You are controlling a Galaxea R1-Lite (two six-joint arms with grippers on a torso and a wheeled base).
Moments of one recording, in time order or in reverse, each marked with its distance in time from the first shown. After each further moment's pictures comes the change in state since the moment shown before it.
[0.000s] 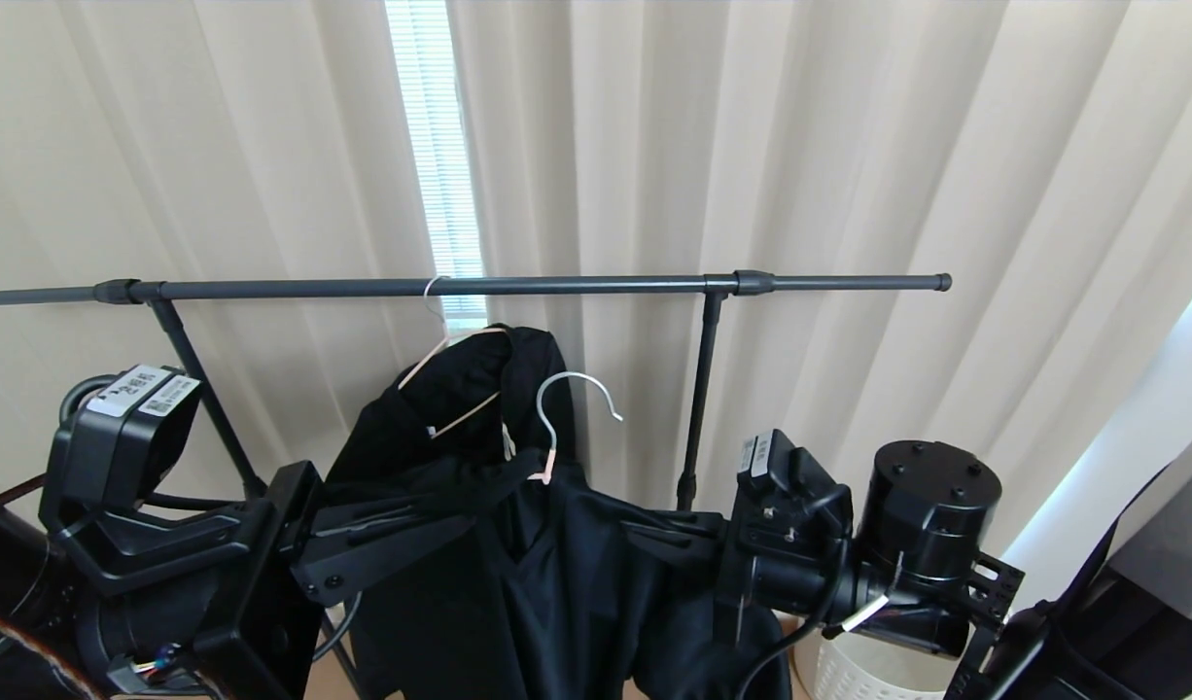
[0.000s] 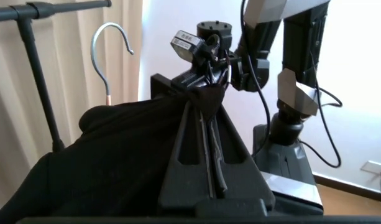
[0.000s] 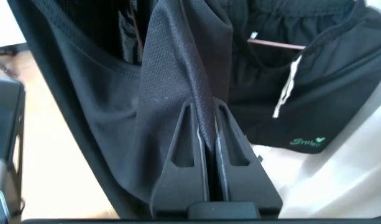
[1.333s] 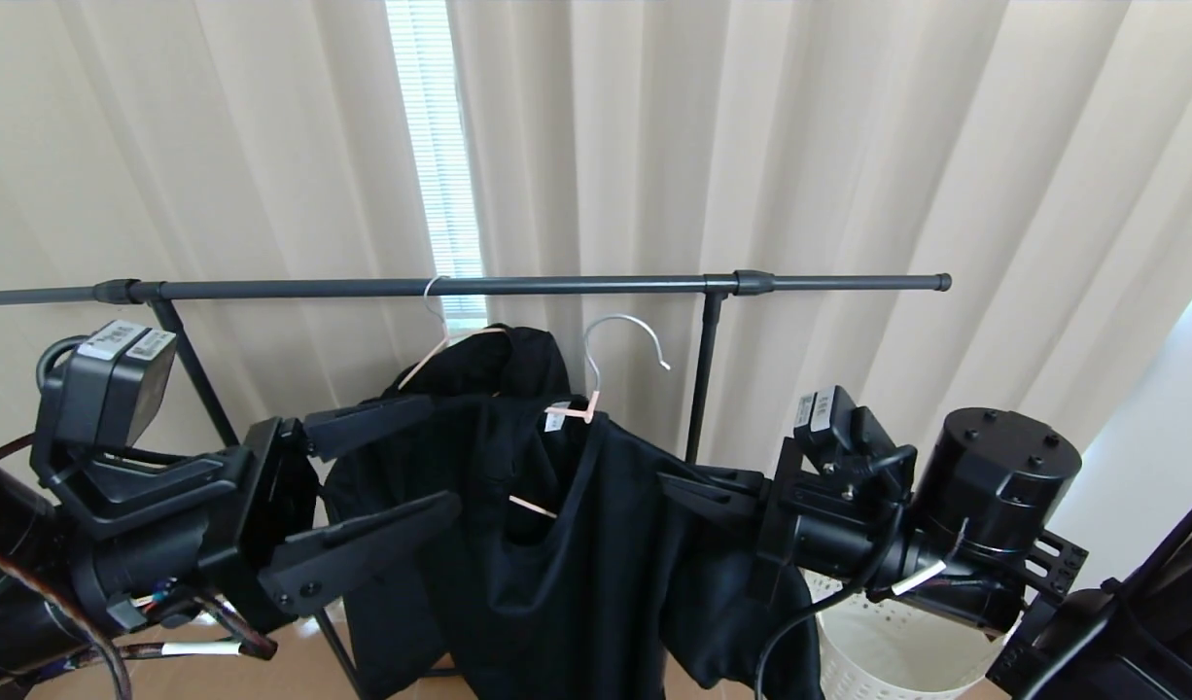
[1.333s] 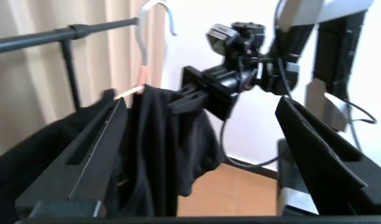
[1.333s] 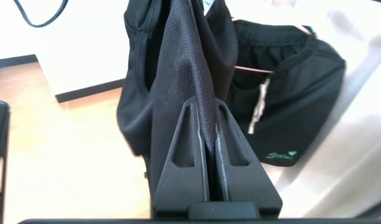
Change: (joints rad) left arm 0.122 -0.005 -0.077 0.081 0.012 0.017; right arm -0.069 -0.091 0.011 0.001 0.003 -0.002
